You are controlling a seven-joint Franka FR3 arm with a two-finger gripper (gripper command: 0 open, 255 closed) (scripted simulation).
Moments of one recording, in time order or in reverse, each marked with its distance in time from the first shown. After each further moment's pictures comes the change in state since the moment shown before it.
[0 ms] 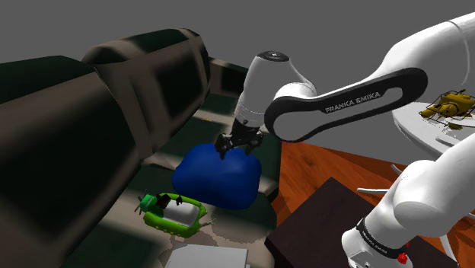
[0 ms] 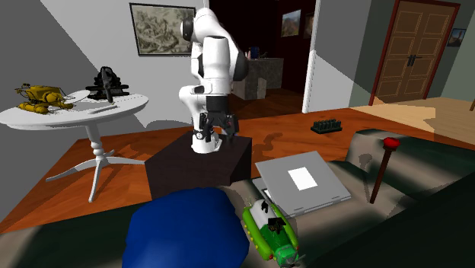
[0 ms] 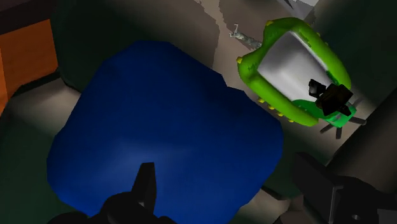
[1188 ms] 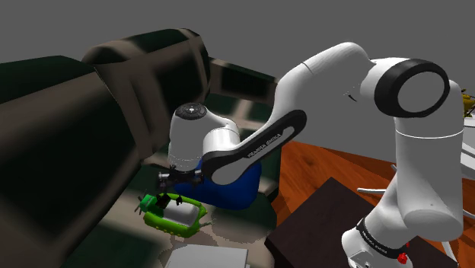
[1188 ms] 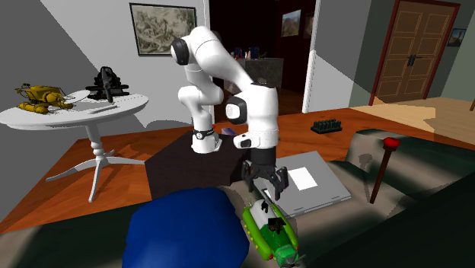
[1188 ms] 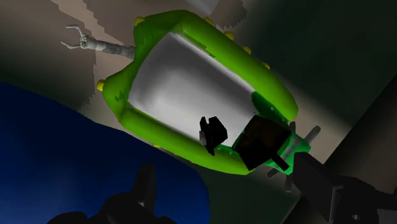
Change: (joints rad) arm 0.208 0.698 0.004 0.488 -0.484 0.096 0.538
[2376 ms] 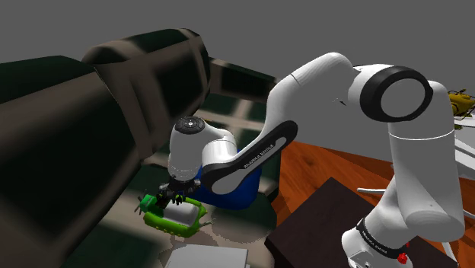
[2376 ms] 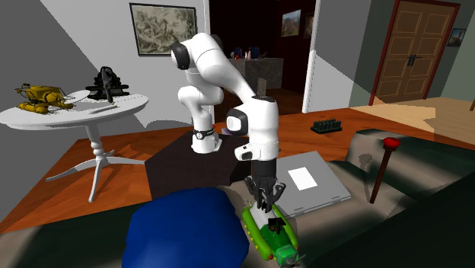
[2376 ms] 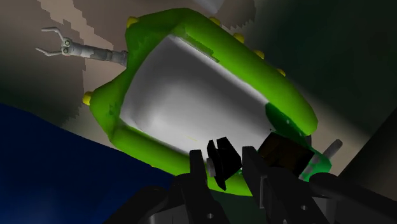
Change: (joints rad) arm 0.032 0.070 -0.037 0.007 -0.050 0.058 0.040
